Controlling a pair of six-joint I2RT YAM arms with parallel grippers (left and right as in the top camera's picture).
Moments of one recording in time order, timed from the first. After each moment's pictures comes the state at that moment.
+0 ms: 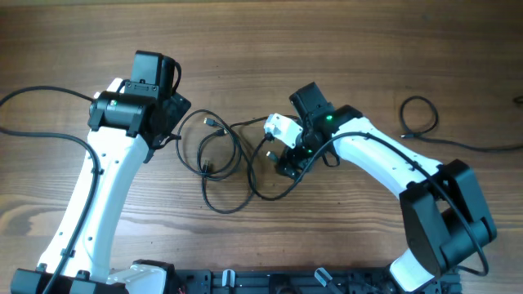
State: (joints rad) left arm -0.18 1.43 1.33 -1.14 -0.28 -1.09; right arm 0.52 1.78 1.10 -0.64 -0.30 -0.57
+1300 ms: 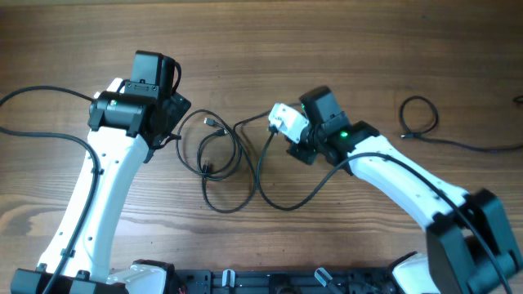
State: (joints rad) left arm -0.18 1.43 1.33 -1.14 -0.28 -1.09; right arm 0.52 1.60 0.97 -0.35 -0.18 -0.56
